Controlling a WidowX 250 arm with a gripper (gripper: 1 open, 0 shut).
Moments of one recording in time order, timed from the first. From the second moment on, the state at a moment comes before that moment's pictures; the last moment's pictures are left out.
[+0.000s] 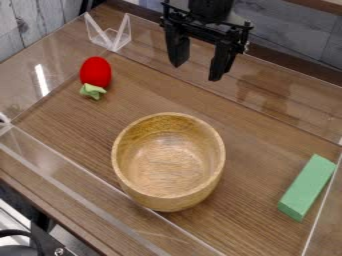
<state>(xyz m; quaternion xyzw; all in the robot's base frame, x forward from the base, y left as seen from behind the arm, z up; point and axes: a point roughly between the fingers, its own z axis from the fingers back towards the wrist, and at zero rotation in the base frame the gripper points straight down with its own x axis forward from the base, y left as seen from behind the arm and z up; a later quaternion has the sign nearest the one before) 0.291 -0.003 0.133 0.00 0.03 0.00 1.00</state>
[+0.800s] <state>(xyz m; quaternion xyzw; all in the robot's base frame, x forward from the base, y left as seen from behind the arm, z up) 0.273 -0.124 0.089 -0.03 0.05 -0.05 1.00</state>
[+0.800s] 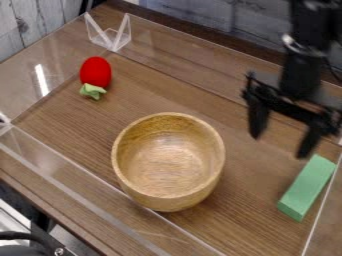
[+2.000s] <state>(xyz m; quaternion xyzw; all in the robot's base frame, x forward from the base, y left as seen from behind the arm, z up) 0.275 -0.143 0.042 -0.03 0.01 -0.06 1.00</state>
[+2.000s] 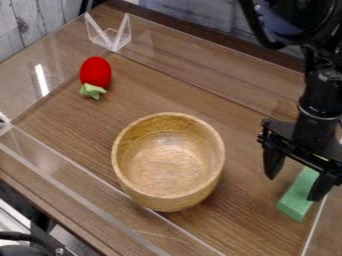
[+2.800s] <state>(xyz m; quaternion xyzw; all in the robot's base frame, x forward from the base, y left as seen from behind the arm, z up) 0.278 -0.144 0.033 -0.03 -0.03 -0.07 1.00</state>
